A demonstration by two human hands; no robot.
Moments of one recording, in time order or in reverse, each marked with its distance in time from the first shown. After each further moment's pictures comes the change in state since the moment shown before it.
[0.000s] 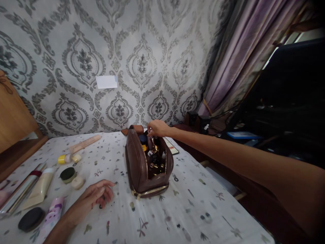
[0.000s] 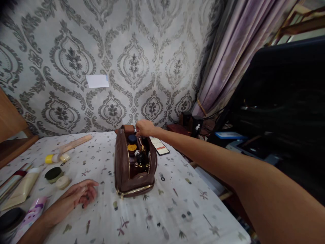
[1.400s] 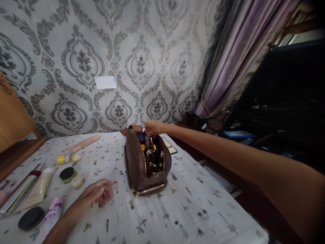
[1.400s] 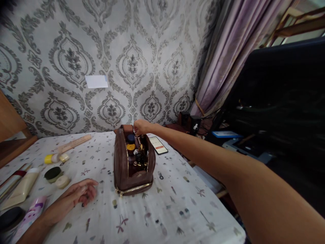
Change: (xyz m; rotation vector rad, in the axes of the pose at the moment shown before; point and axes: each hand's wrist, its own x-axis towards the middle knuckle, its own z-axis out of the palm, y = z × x) left_hand -0.001 0.003 0.002 0.031 -0.004 -0.003; right_hand 0.012 0.005 -0.003 0.045 -0.079 -0.192
